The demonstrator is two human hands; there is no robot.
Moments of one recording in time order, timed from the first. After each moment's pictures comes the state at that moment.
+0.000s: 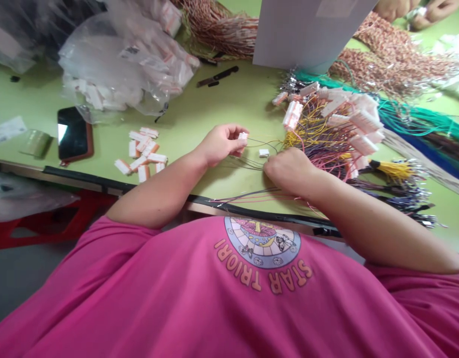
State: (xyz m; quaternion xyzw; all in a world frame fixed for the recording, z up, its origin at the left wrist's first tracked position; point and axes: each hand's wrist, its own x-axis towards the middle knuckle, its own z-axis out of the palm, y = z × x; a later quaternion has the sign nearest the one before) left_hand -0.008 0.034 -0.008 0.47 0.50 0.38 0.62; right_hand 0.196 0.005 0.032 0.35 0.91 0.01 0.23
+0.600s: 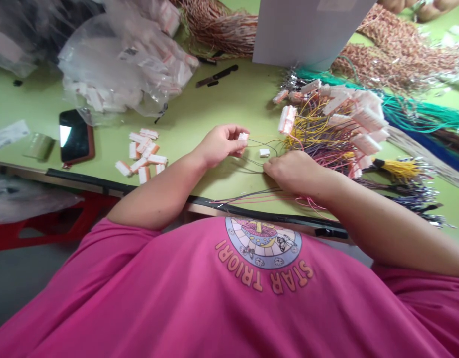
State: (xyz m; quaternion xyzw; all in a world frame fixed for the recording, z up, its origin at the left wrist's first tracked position) left_hand -0.010 0.035 -0.011 0.47 0.50 0.38 0.62; right_hand 0.208 0.009 0.032 0.32 0.93 -0.02 0.20
